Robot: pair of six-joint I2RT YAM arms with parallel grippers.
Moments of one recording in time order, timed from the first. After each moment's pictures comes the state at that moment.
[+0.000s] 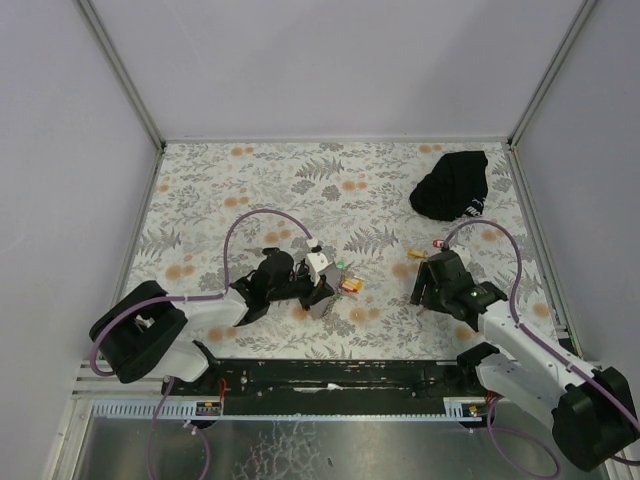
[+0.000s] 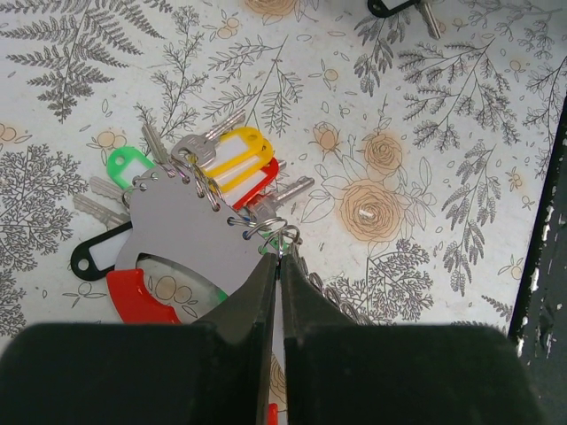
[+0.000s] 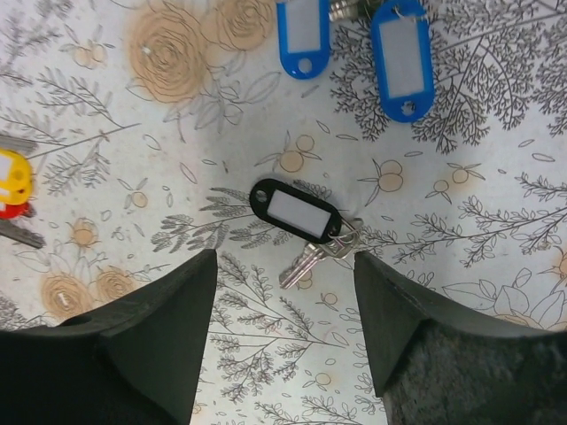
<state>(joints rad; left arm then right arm) -0.78 1.40 0.42 0.52 0.40 0.01 0.46 0.89 0.45 -0.56 0.19 0.66</state>
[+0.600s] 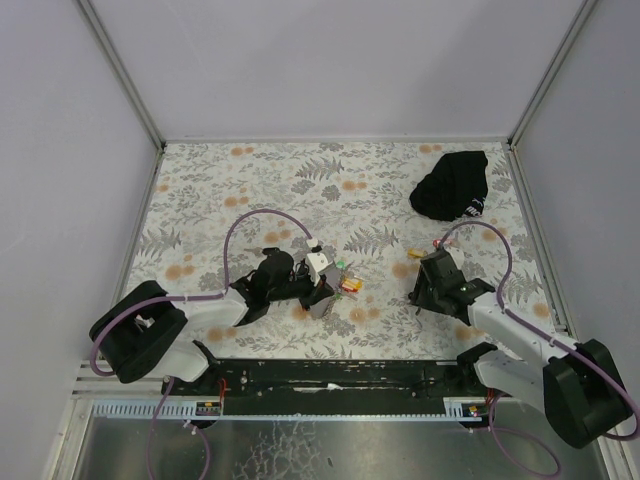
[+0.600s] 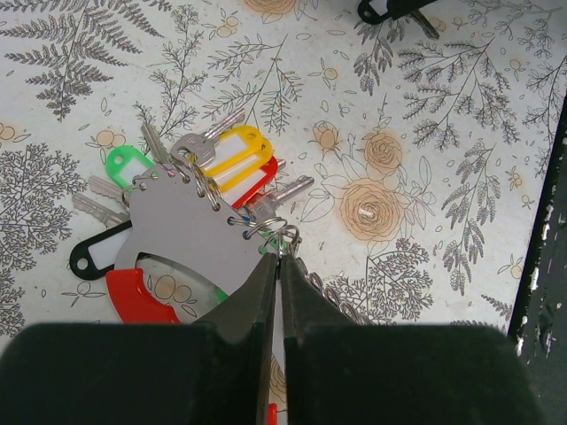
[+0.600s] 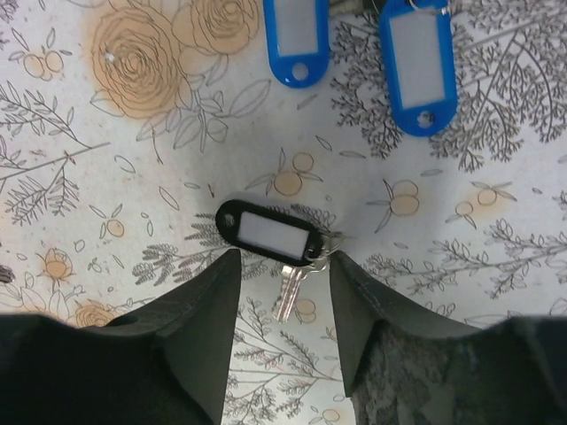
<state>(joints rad) -0.78 1.40 0.43 0.52 0.40 0.01 0.46 1.02 0.41 -0.45 0.19 0.70</state>
